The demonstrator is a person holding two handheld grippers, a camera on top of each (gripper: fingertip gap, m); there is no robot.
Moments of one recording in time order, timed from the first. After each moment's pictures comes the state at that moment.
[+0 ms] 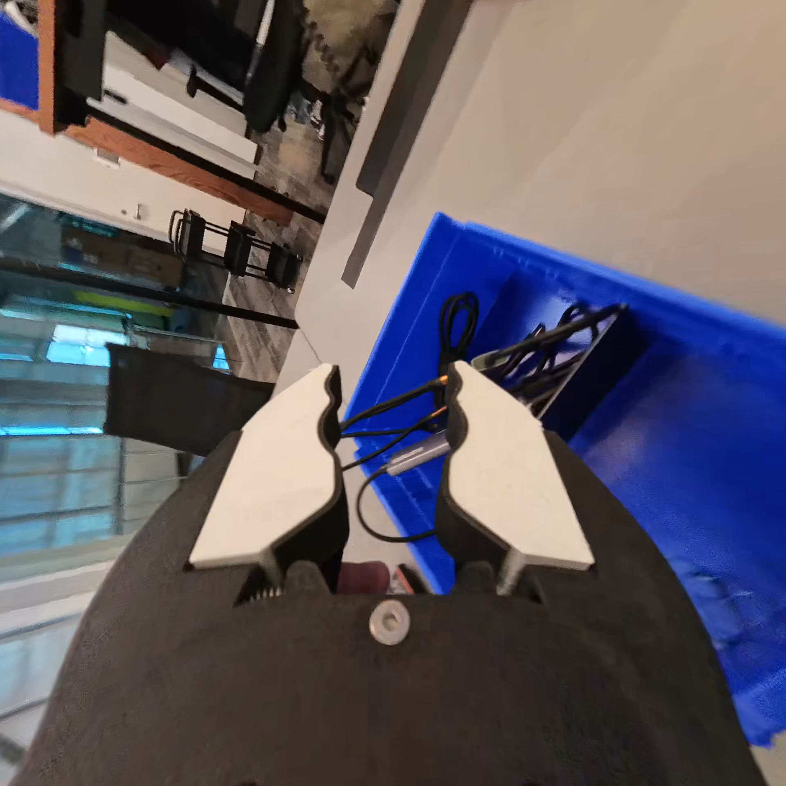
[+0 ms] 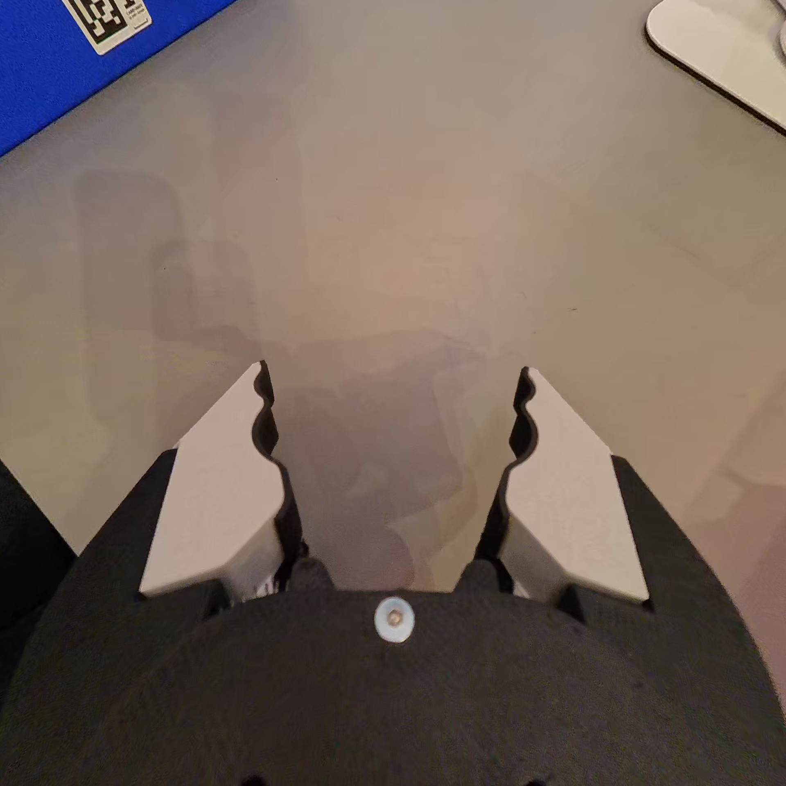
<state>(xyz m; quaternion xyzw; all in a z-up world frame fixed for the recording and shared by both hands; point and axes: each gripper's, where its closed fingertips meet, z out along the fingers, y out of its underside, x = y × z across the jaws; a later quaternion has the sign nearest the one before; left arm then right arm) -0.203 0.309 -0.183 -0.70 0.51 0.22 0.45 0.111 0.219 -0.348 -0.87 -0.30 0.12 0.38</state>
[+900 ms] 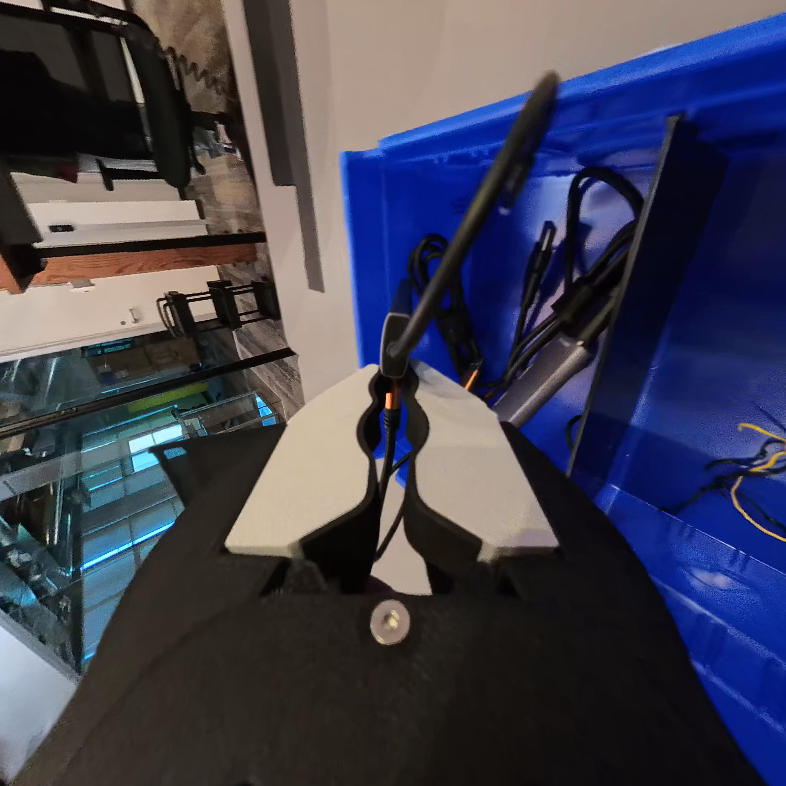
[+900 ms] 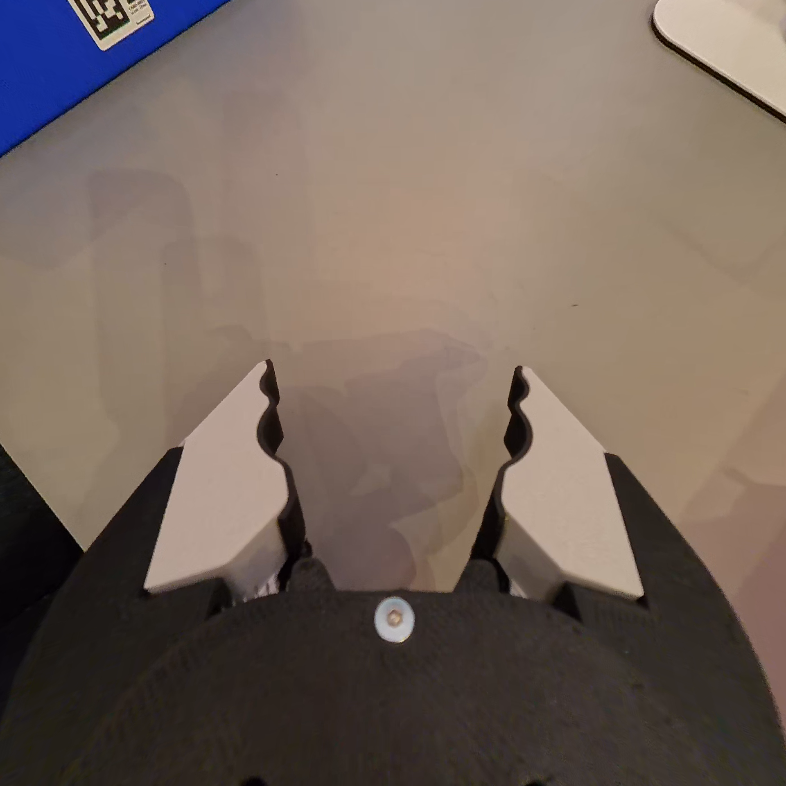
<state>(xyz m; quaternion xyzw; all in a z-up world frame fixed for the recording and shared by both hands) -0.214 0.347 -0.228 -0.60 0.67 0.28 0.33 0.113 0.217 -0.348 -0.87 -0.30 0.13 0.38</state>
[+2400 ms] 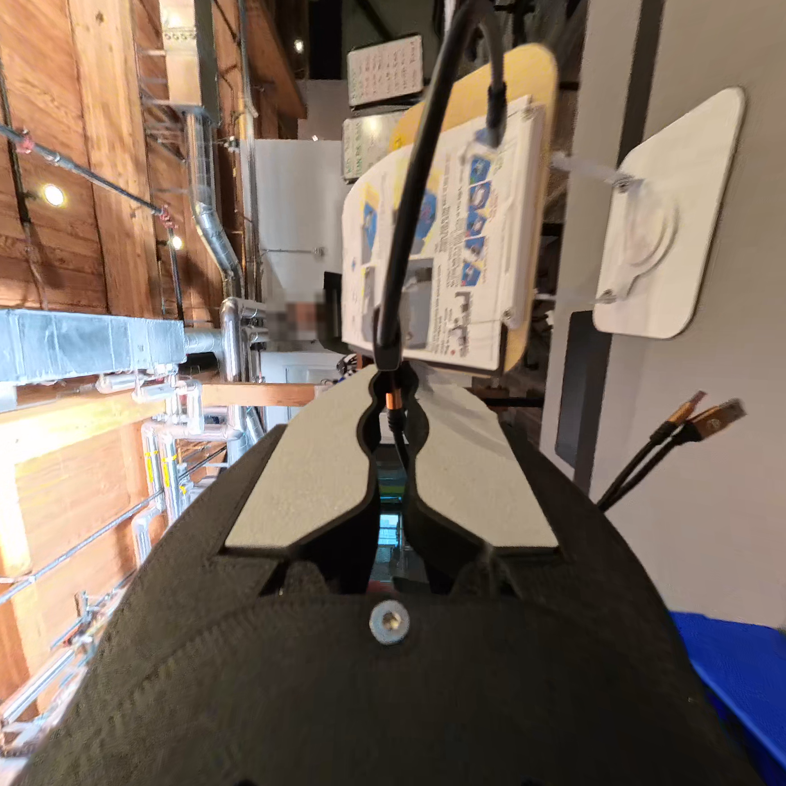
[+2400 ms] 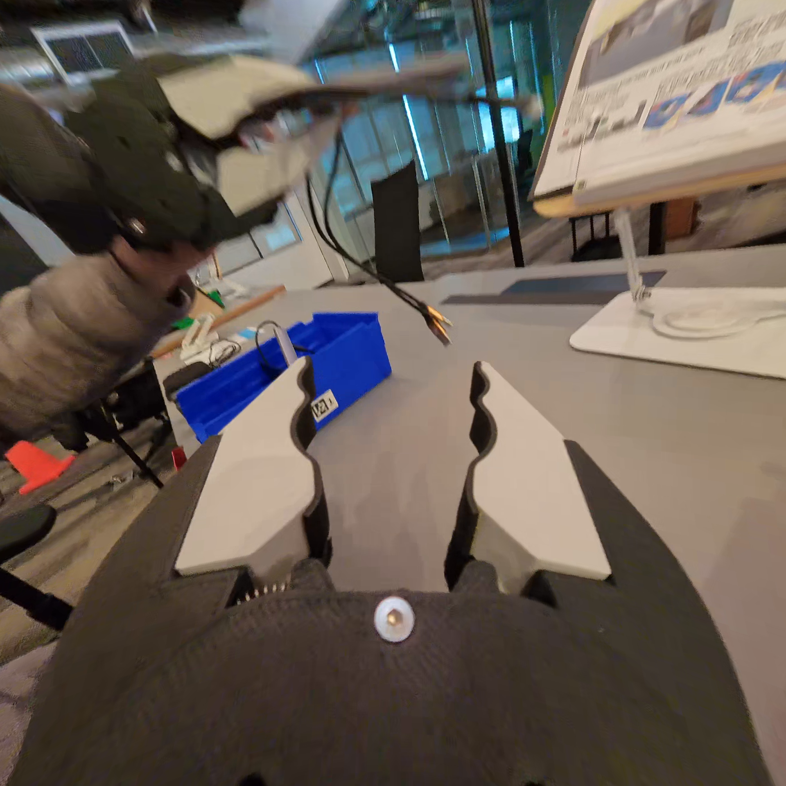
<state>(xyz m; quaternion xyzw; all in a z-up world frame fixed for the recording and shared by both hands) 0.063 0.314 -0.061 -0.36 0.60 0.37 0.61 0.152 0.215 -0.180 -0.68 -0.14 0.38 0.61</state>
